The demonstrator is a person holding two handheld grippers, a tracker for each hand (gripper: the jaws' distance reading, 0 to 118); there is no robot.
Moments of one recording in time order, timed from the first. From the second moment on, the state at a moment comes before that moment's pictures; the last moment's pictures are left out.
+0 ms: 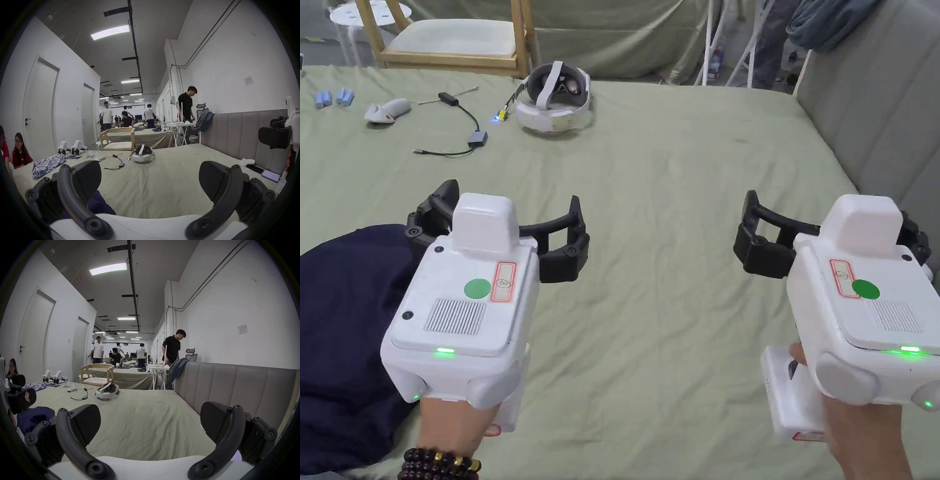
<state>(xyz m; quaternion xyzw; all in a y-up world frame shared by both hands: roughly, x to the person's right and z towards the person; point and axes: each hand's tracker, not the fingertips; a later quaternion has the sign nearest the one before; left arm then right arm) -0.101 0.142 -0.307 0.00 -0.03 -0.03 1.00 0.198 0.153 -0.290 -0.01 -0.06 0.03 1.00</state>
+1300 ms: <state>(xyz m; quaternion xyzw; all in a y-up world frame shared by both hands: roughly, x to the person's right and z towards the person) -0.100 0.144 -0.305 0.00 -0.04 -0.02 1.00 0.199 0.154 -0.288 -0.01 -0.06 0.02 1.00</state>
